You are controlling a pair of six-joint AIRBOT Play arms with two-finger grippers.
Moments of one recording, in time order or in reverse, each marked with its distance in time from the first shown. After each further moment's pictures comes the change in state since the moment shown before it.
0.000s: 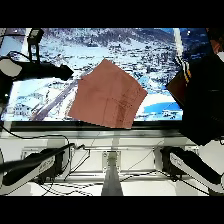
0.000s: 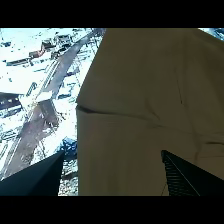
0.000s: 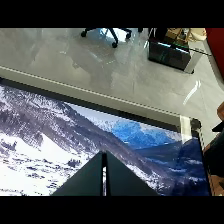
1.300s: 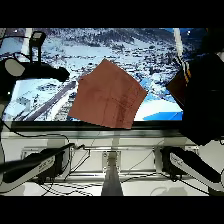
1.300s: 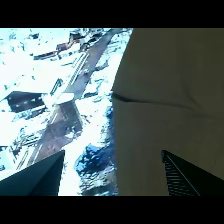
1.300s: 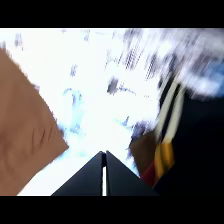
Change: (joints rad) left arm 0.004 -0.038 0.000 0.171 0.012 0.000; right arm -0.001 -0.021 -0.222 0.070 0.433 0.071
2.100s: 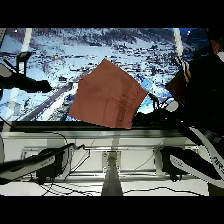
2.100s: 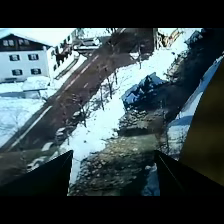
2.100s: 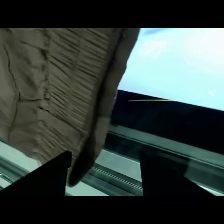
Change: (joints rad) left arm 0.298 -0.130 -0.047 0.018 -0.228 -0.033; right arm 0.192 -0.065 -1.181 0.705 -0.489 0.039
